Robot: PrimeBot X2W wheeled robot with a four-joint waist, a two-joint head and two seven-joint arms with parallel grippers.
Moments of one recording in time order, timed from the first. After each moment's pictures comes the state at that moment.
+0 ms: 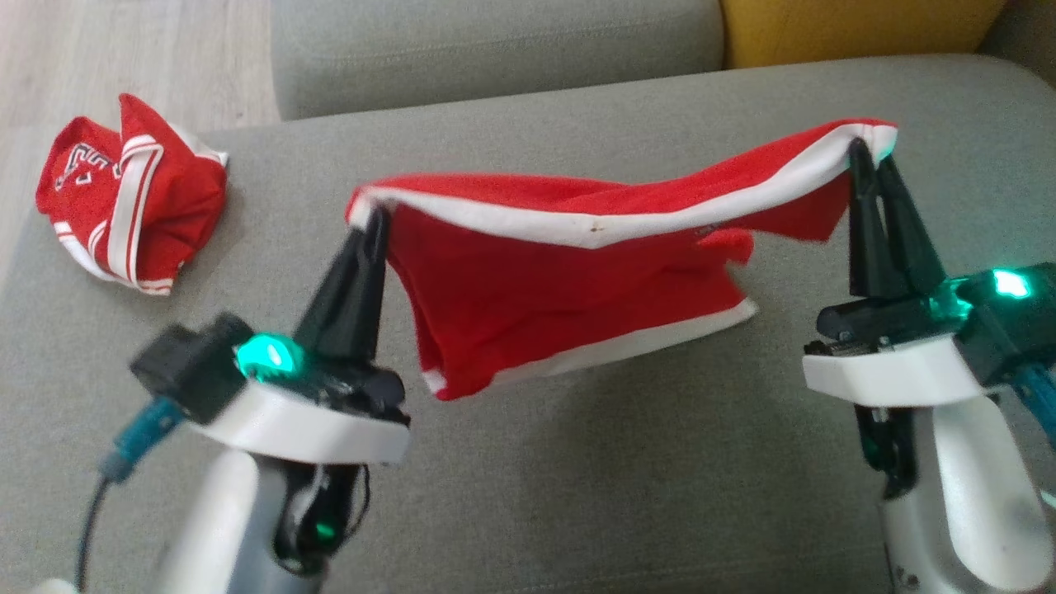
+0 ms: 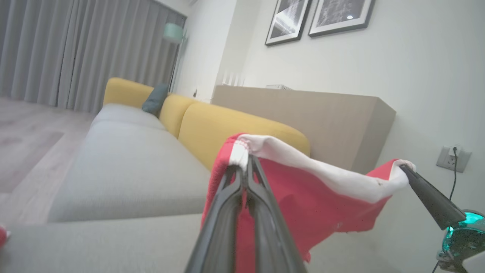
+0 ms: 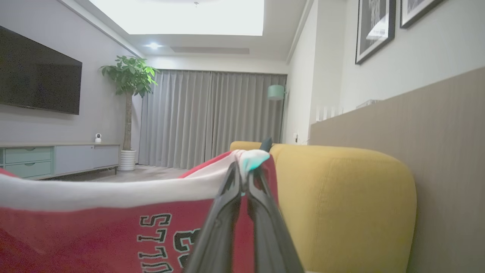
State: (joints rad) left arm -0.17 0.10 -0.30 -0.08 -0.46 -0.12 -0.21; right arm -0.24 -0.05 0.05 0.01 0.00 0.12 -0.25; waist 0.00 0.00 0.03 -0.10
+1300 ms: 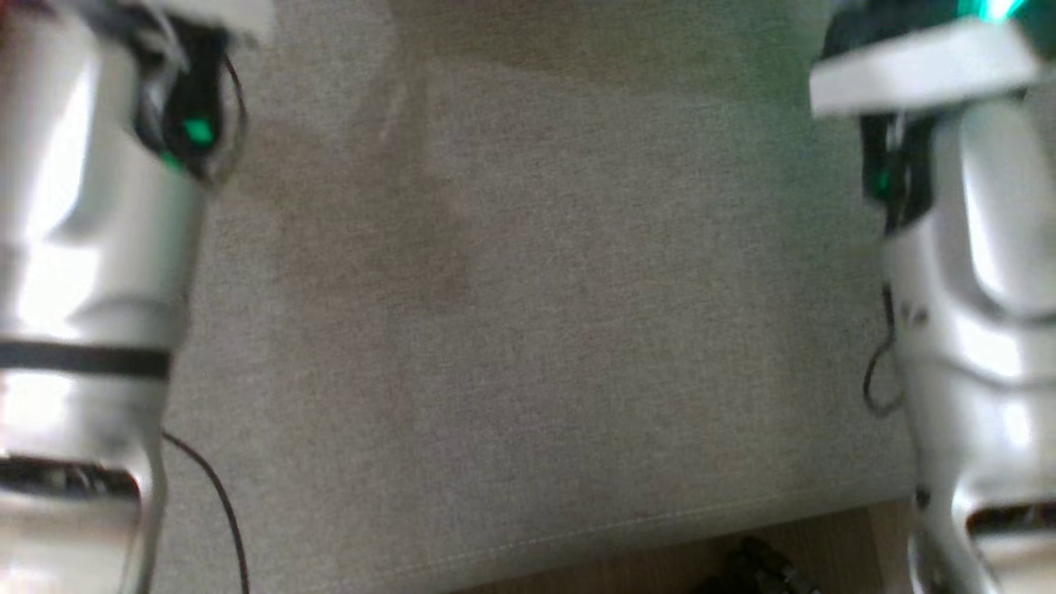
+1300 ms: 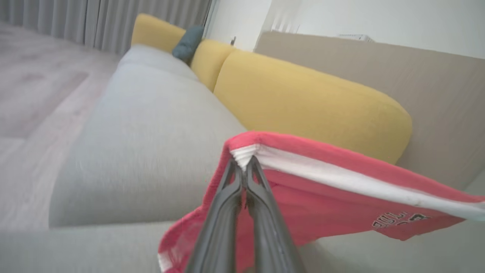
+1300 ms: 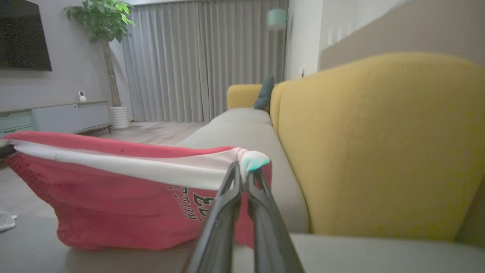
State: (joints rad) left arm -1.06 0.20 -0.34 0.64 -0.62 -0.13 -0.24; right arm -0.86 -0.06 0.09 0.44 0.13 0.12 -0.26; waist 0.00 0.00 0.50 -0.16
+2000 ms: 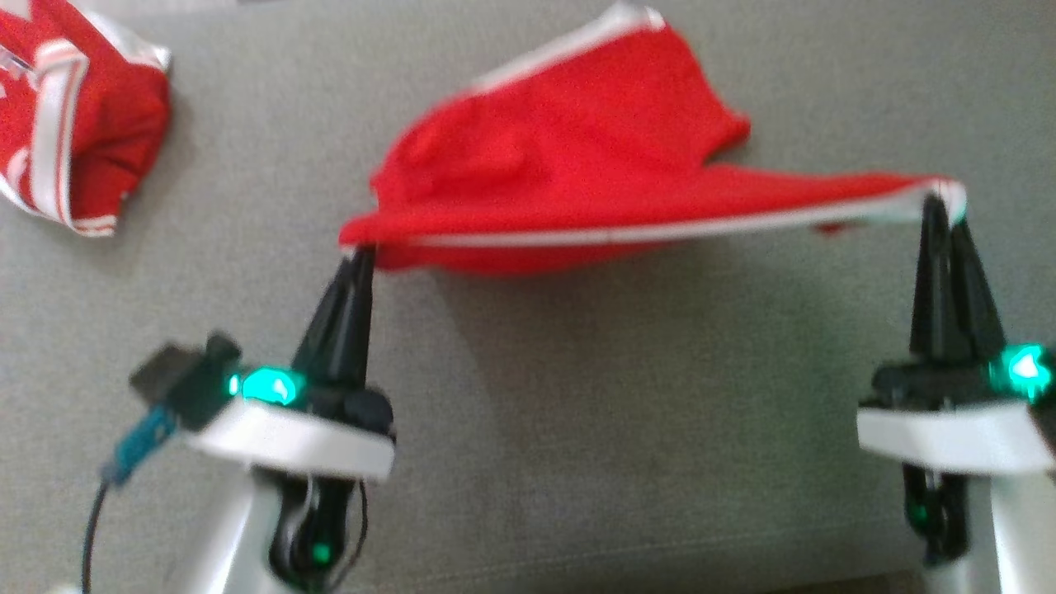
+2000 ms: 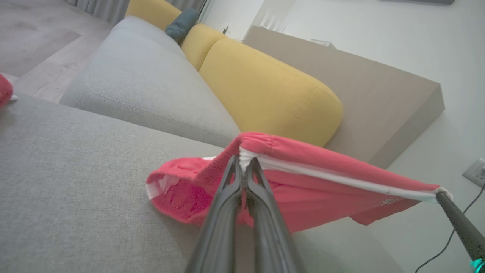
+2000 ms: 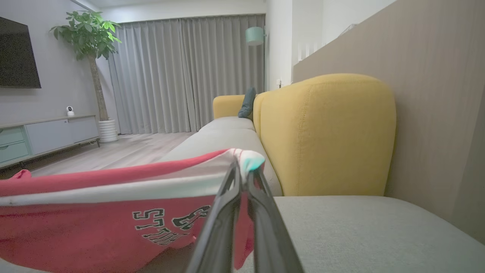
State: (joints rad) left arm -0.18 0.11 -0.31 0.07 -0.63 -0.13 -0.25; right arm -0.10 -0.04 -0.04 -0.08 0.11 0.12 -0.26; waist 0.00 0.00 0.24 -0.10
